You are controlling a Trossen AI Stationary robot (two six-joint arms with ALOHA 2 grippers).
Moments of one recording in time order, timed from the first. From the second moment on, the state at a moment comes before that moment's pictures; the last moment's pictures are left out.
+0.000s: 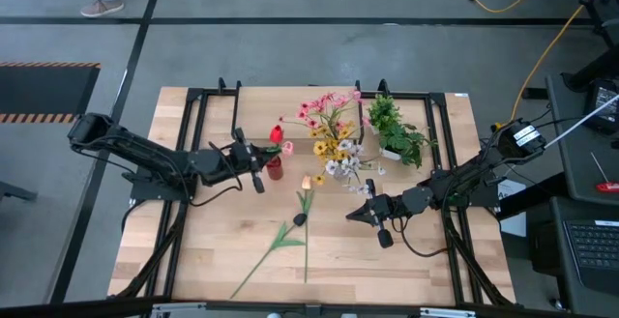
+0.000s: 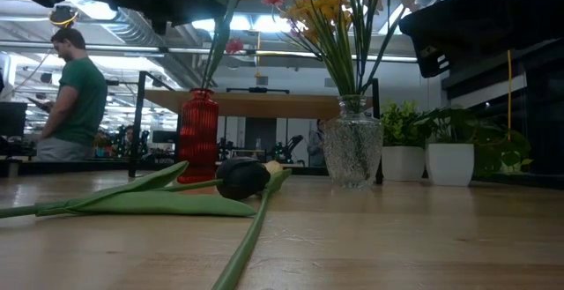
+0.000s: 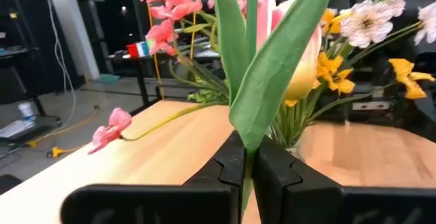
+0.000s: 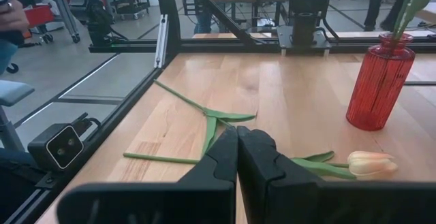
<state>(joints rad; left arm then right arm) -0.20 1.05 0.42 0.62 -0.66 0.04 0.47 1.41 0.36 0.88 0.28 0.13</state>
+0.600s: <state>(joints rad) -0.20 1.03 0.42 0.49 -0.66 -0.03 0.47 1.41 0.36 0.87 0.28 0.16</state>
